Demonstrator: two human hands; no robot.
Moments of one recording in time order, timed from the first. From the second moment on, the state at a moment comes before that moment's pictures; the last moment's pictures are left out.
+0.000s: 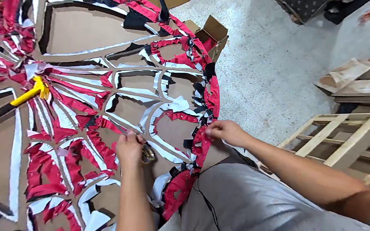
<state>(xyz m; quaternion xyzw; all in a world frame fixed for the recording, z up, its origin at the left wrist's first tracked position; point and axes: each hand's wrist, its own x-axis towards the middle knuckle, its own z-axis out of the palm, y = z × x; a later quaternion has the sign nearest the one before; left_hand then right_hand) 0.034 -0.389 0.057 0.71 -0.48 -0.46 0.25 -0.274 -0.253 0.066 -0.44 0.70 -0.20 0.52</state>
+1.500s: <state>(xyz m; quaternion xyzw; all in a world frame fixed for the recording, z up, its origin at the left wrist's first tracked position) -0.003 -0.299 -0.008 0.63 -0.23 -0.74 0.10 -0.273 -0.275 -0.026 -0.04 0.59 -0.52 0.61</state>
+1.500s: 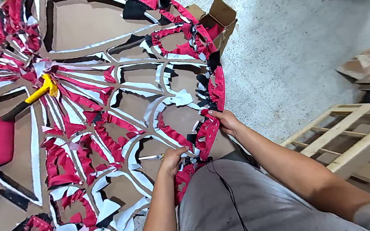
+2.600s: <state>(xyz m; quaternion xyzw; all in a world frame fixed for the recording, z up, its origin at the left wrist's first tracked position) -0.015 -0.295 0.002 0.68 -0.25 -0.67 0.14 -0.257 -0.251 -0.036 0.00 0.35 -0.56 0.75</state>
